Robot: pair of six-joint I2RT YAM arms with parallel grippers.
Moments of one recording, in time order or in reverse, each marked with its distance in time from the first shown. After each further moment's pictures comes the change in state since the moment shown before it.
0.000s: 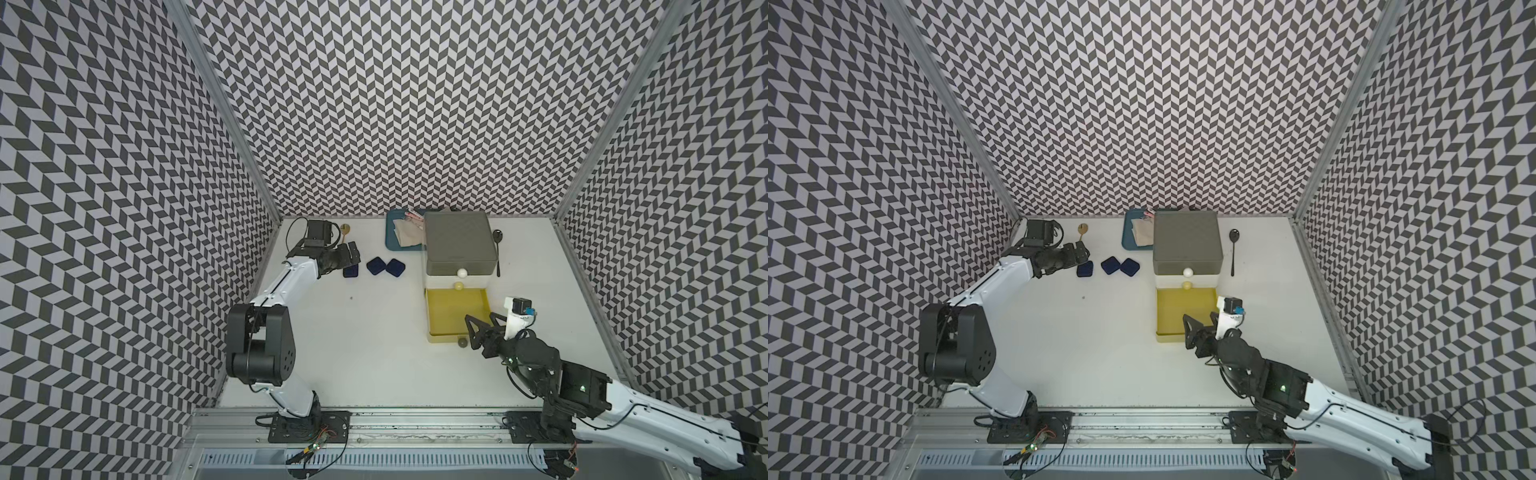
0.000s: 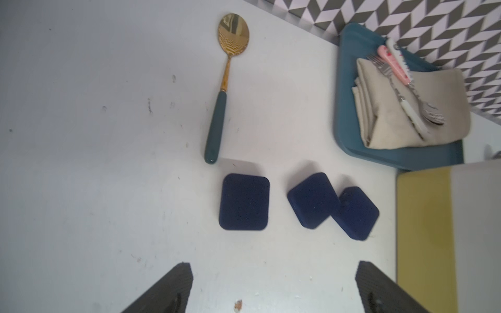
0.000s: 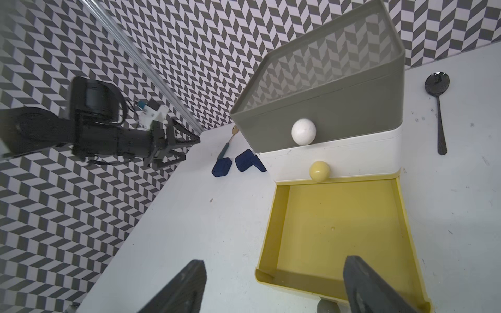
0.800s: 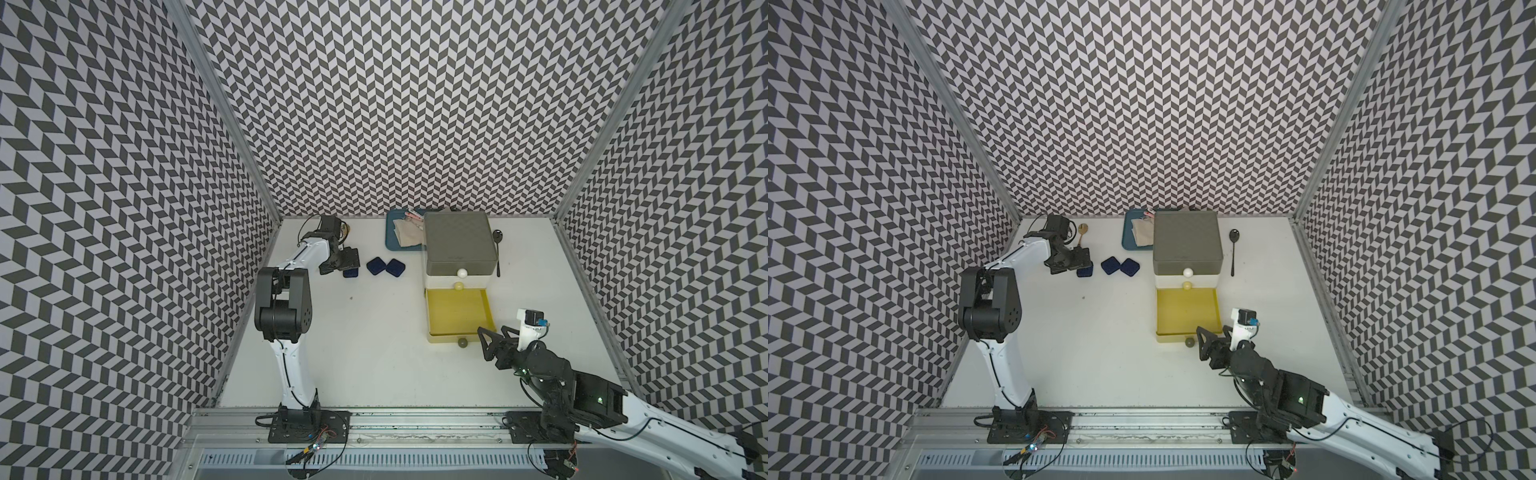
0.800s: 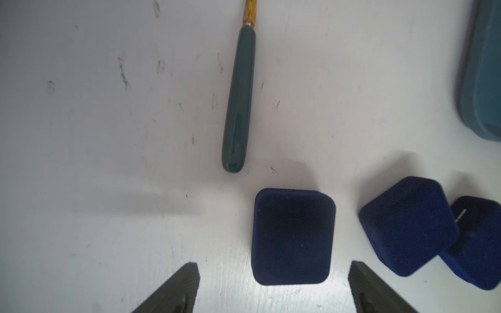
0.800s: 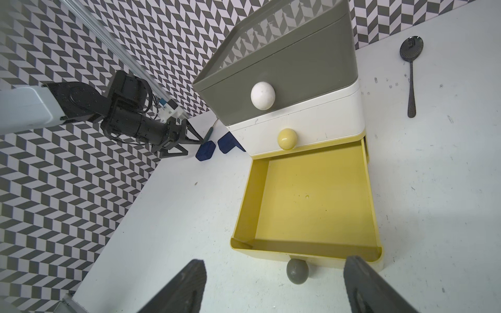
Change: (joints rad) left arm 0.007 0.321 0.256 -0.206 -0.057 0.108; right arm 0.000 -0.168 -0.087 -0.189 -0.014 0.096
